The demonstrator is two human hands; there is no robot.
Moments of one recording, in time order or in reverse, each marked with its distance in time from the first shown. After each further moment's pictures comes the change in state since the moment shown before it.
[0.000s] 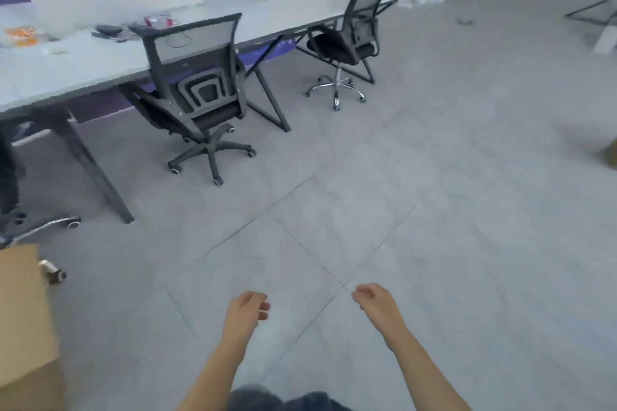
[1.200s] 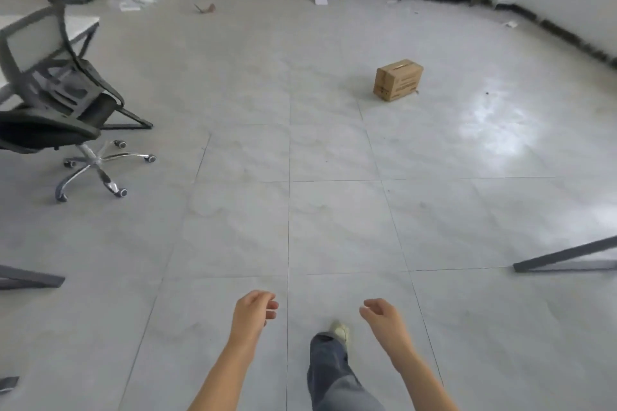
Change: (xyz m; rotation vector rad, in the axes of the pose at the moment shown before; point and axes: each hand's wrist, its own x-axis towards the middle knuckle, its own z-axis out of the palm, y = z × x) left_hand 0.275 0.328 0.508 0.479 -0.602 0.125; right_hand 0.333 -0.050 -0.329 0.415 0.583 0.374
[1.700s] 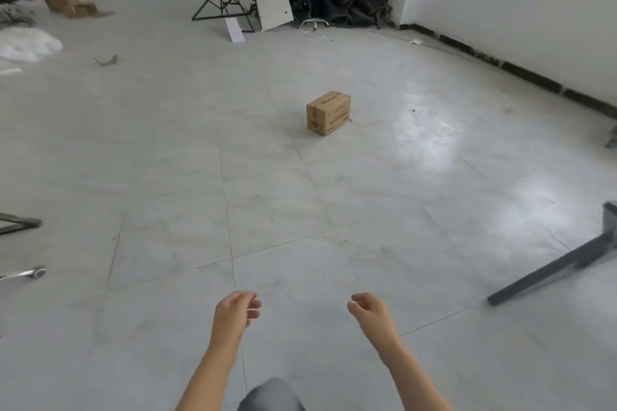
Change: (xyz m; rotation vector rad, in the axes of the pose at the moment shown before) left_hand 0.221 0.251 0.190 0.080 -0.147 0.157; right_hand 0.257 -0.157 -0.142 0.221 0.205 -0.005
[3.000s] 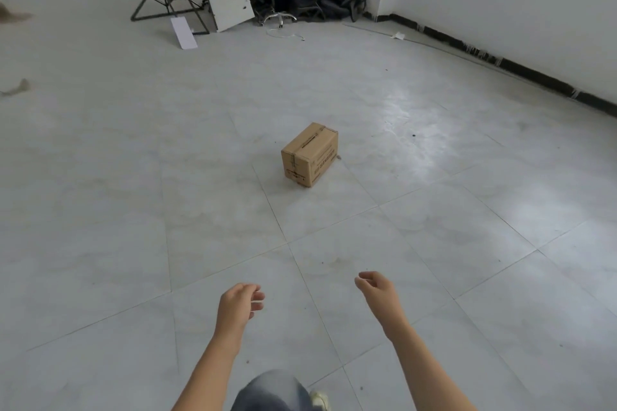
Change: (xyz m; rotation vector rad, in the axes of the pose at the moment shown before) left_hand 0.580 0.390 0.281 0.103 -0.095 -0.002; right_hand 0.636 -0.363 -0.085 0.131 0.142 0.049
